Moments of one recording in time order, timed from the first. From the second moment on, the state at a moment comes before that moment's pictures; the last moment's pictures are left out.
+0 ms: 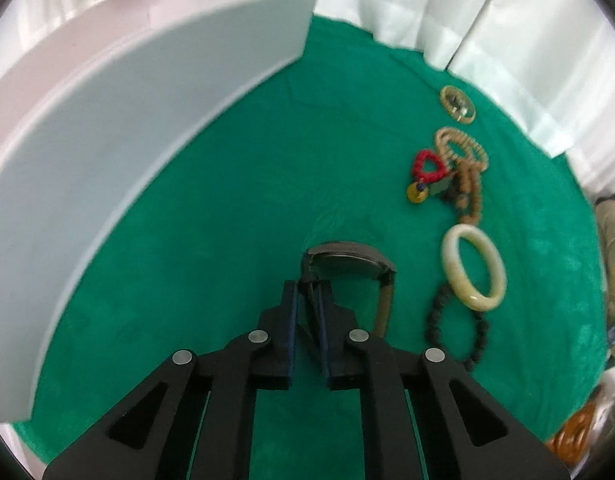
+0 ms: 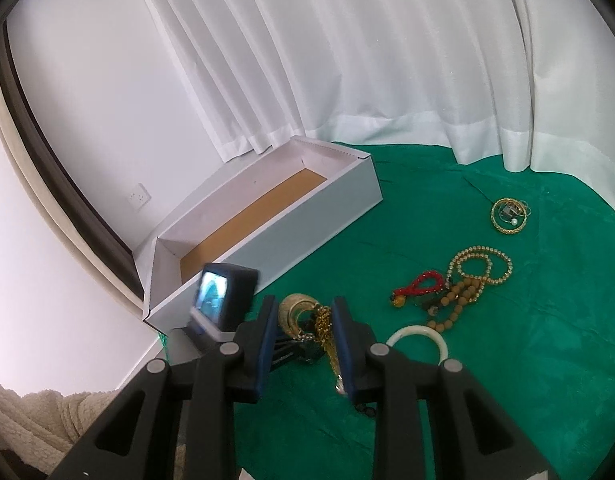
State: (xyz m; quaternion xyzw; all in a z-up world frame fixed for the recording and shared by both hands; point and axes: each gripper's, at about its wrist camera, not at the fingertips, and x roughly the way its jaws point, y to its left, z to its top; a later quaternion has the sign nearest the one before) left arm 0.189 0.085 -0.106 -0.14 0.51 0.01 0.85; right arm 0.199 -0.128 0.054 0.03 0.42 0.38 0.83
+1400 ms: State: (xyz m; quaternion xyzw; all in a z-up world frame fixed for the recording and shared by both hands) left arm 0.127 0.122 -0.054 -0.16 0.47 -0.02 0.87; right arm 0.234 -0.013 0.113 -0.02 0.39 0.45 0.80
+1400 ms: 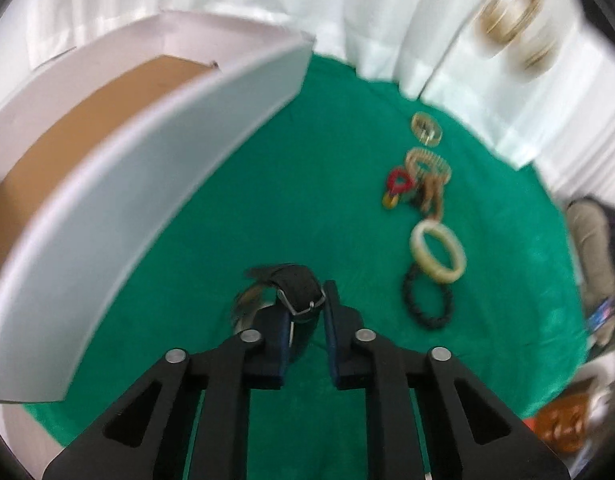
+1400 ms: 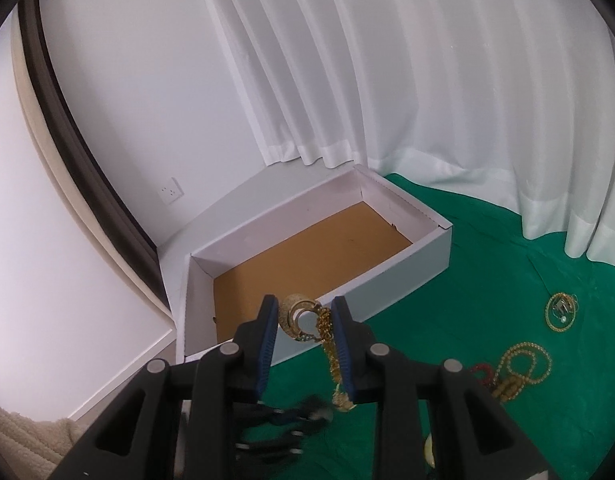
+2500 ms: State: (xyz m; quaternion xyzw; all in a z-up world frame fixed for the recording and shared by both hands) left arm 0.104 0.344 -0.034 -0.18 0.42 0.19 0.87; right arm 0.301 0.183 -0.036 -0.05 0.48 0.44 0.75
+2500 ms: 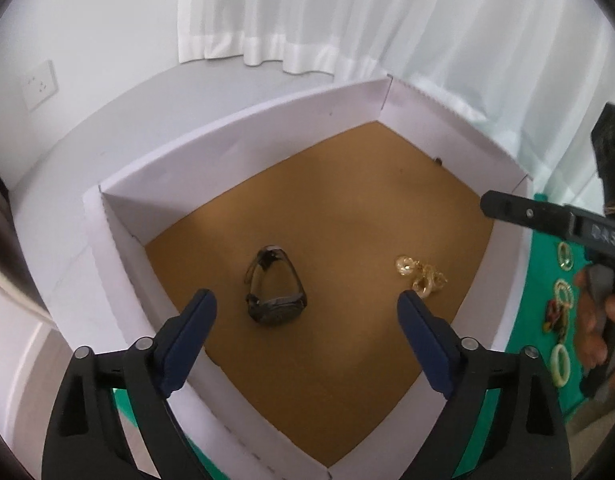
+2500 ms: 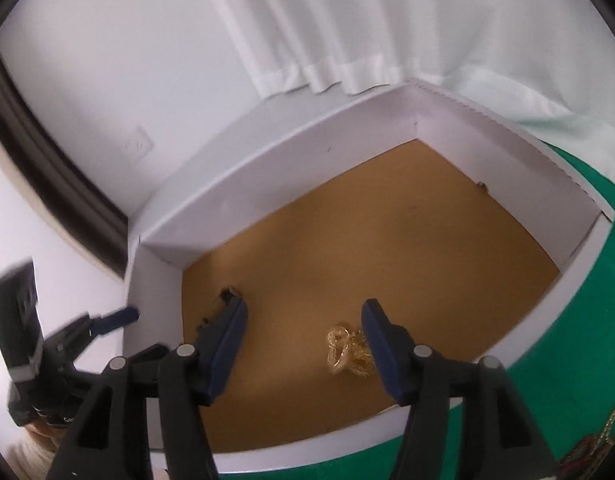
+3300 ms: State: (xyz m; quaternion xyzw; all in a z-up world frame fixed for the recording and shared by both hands) left arm 0.095 0.272 -0.049 -0.05 0.47 0.22 0.86; right arm 0.255 0.156 -0.077 -0.19 0.46 0.38 0.78
